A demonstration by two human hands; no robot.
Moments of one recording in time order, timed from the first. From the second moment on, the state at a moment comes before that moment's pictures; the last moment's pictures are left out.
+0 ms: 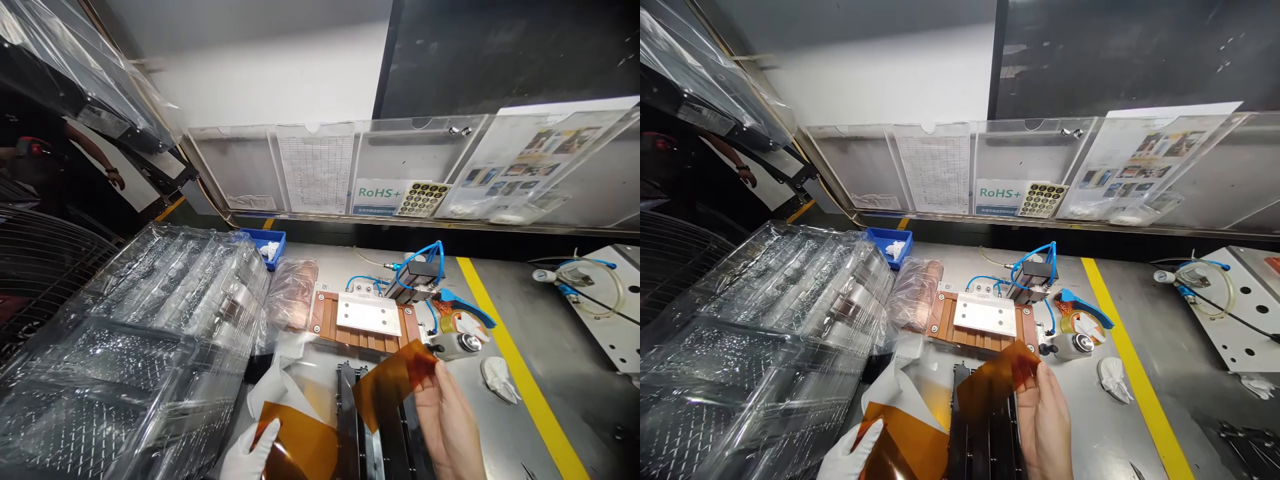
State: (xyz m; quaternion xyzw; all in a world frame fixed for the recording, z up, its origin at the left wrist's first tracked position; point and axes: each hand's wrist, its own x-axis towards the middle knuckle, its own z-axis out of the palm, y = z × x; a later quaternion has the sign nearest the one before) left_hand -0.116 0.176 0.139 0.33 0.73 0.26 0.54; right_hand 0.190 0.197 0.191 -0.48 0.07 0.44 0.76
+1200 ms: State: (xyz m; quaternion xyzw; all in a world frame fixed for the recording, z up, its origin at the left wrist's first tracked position) left_hand -0.034 0.294 0.200 0.65 0.55 0.02 0.53; right_hand 0.214 0.212 0.180 -0.61 -0.48 0.60 0.22
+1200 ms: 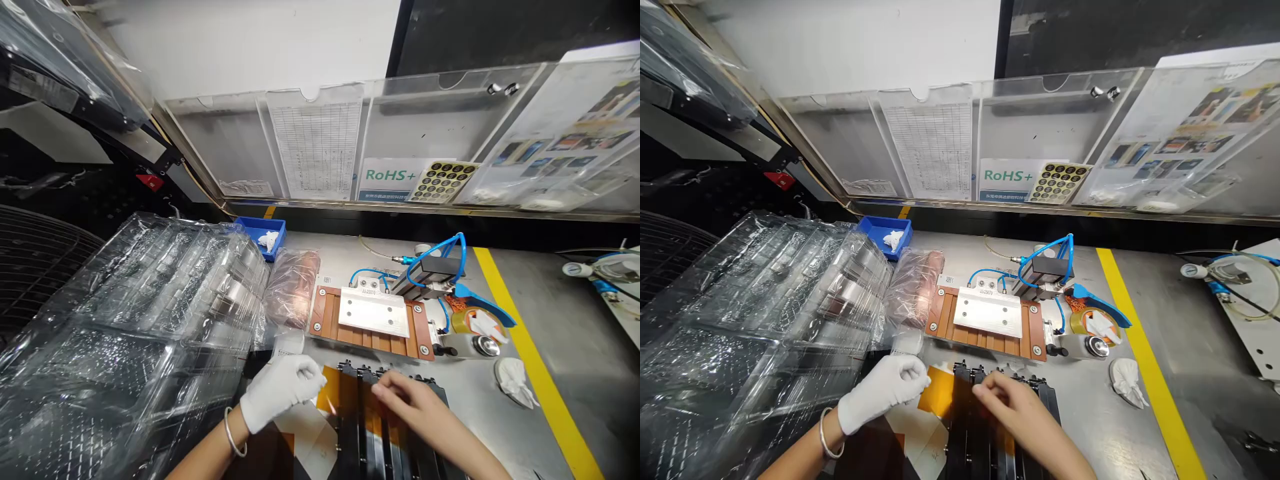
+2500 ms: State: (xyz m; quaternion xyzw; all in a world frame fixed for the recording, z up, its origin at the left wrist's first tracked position) left_hand 0.049 0.414 0.141 0.60 0.58 -0.01 0.55; right_hand 0.309 0.306 0.118 -0.73 -0.21 0.56 0.34
